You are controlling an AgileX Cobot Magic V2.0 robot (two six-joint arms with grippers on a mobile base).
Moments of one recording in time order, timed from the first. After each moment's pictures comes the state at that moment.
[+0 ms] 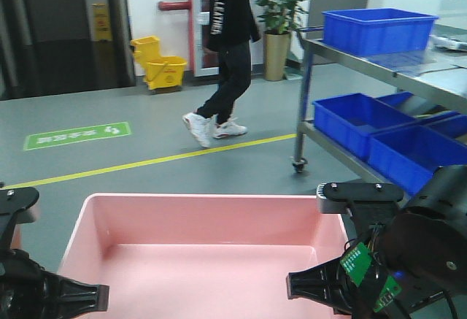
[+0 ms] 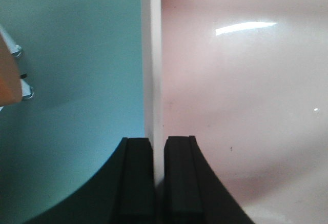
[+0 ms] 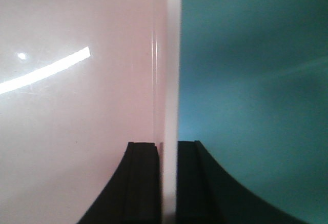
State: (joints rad) left arm -0.60 1.13 -0.99 0.29 0.90 -0.75; right arm 0.61 1.41 -1.19 -0.27 1.03 0.67
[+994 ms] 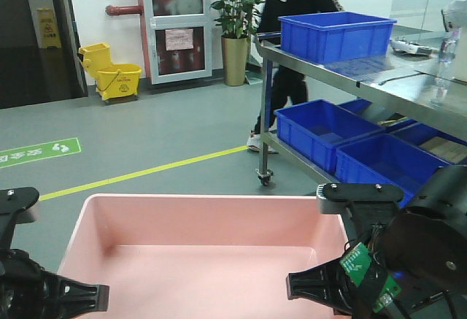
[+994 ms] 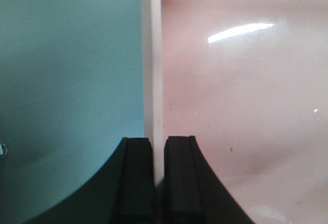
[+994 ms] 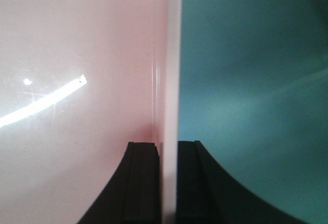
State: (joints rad) left arm -0.60 1.13 -0.99 0.28 0.90 -0.75; right arm 0.61 1.41 -1.19 -0.27 1.03 0.67
